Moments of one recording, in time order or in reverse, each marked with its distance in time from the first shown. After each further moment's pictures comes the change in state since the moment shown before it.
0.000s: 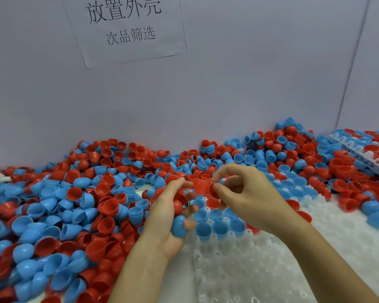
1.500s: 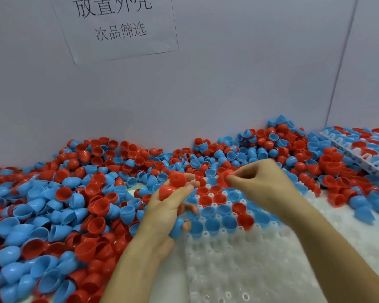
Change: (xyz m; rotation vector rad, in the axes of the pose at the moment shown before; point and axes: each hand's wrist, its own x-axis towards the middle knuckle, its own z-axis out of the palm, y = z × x) left_hand 0.008 -0.010 -0.004 0.250 -0.147 0.171; right_hand 0.003 0.009 -0.030 -0.165 0.138 0.293
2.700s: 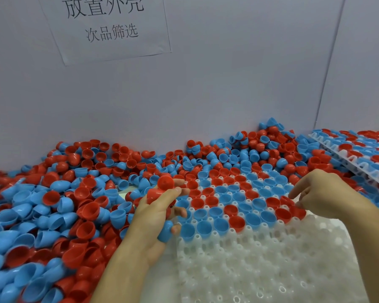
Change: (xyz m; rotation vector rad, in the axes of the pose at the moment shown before) left_hand 0.002 0.000 -0.003 -0.047 0.048 -0.040; right_hand 0.013 0.081 -0.083 -0.512 0.003 0.315
